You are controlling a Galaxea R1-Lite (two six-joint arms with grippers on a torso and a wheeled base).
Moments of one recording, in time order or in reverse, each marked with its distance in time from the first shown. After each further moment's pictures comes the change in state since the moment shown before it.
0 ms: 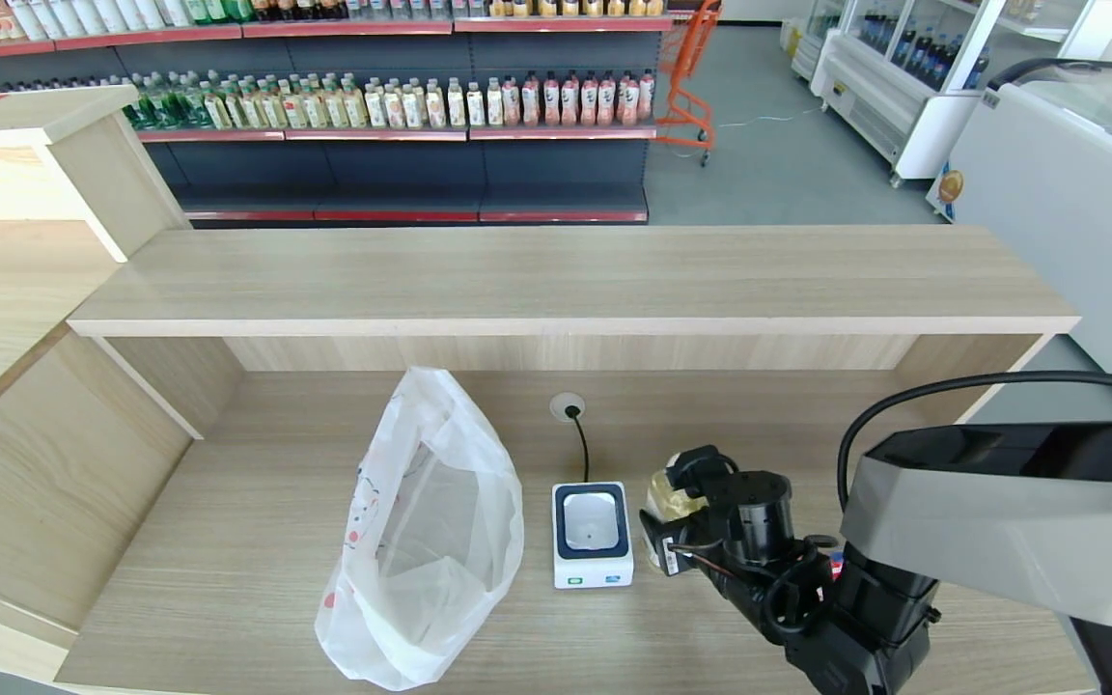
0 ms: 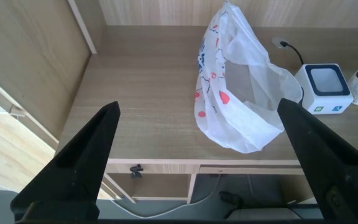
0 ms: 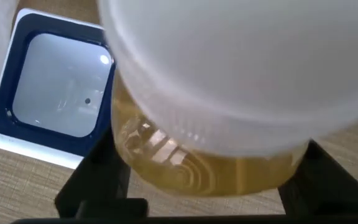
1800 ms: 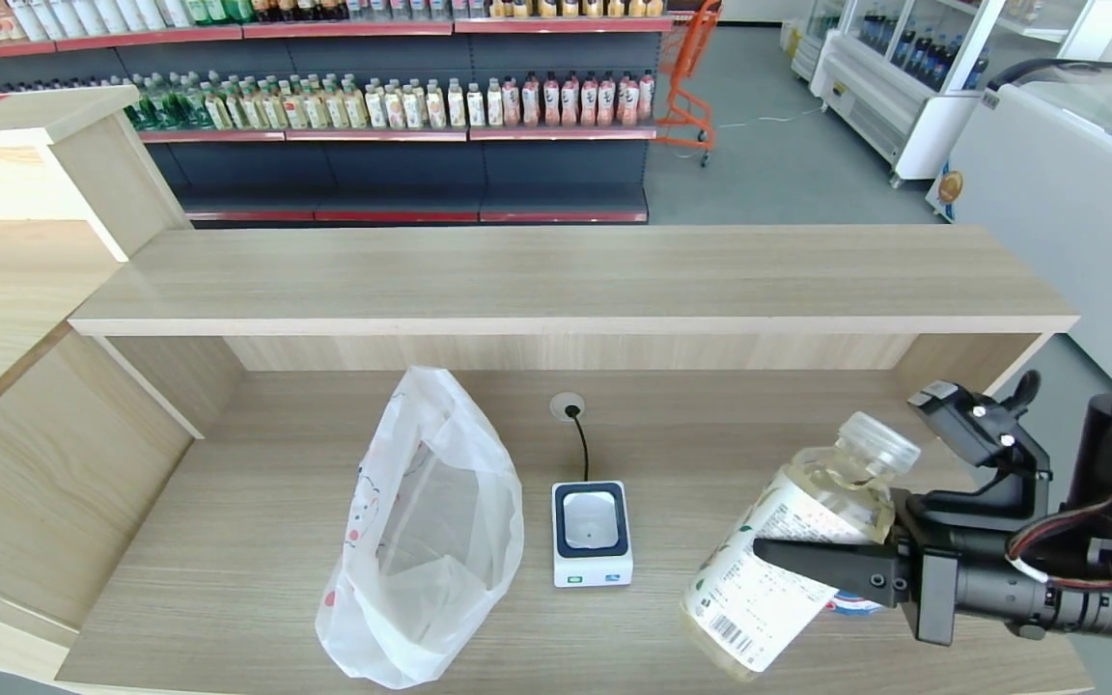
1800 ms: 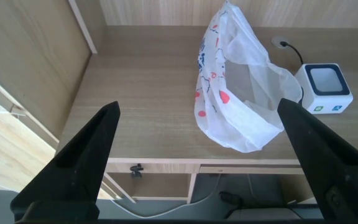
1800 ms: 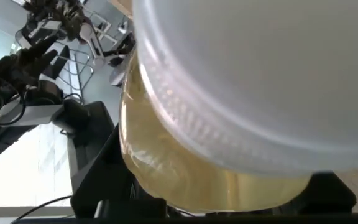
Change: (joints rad) left arm 0.000 0.000 0.000 0.000 0.000 0.000; right arm -0.216 -0.851 0.343 0.366 1.083 0.231
